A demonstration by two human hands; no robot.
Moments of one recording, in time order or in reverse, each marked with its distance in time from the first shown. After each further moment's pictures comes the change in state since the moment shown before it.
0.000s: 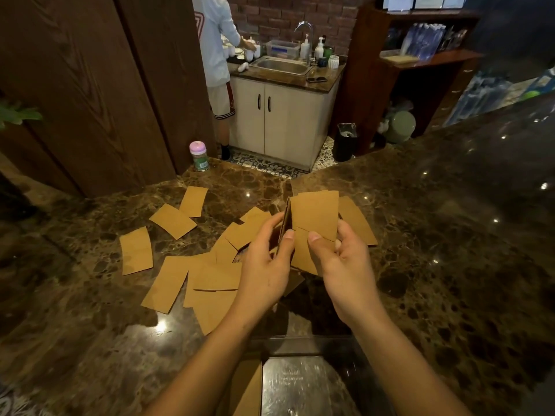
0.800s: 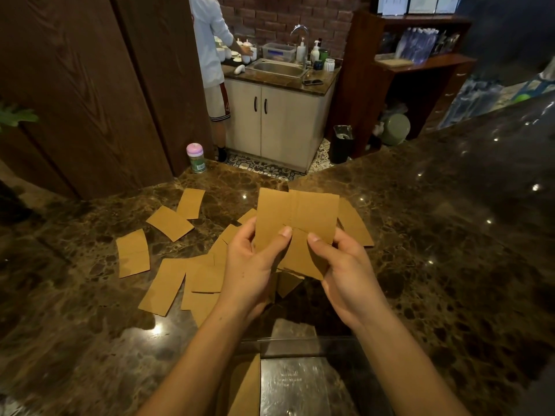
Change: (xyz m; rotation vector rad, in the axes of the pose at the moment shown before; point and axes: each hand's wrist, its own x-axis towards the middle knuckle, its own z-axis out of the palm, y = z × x) left_hand -0.001 0.017 -0.012 -0.647 0.019 -0.172; right_hand 0.000 -0.006 -0.006 0.304 -0.106 0.164
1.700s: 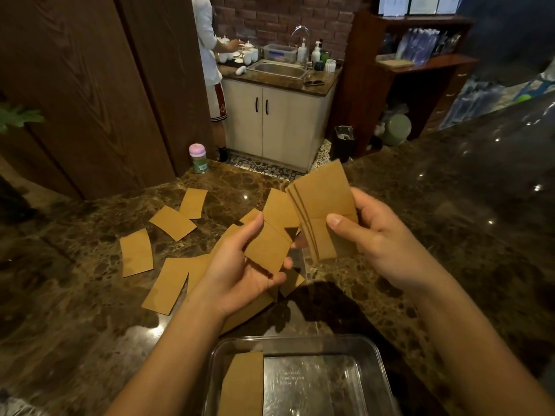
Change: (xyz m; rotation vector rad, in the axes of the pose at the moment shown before) left_hand 0.011 0.024 -0.029 -0.331 -0.285 -0.604; right_hand 0.007 -0.073 -0.025 -0.566 -0.322 -0.169
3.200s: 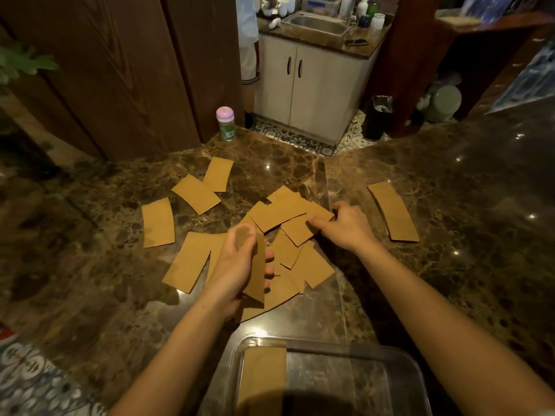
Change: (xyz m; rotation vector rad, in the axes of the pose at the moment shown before) left_hand 0.006 -0.019 -0.087 0.261 0.568 0.168; right_hand 0.138 0.164 0.052 -0.716 0.076 0.498
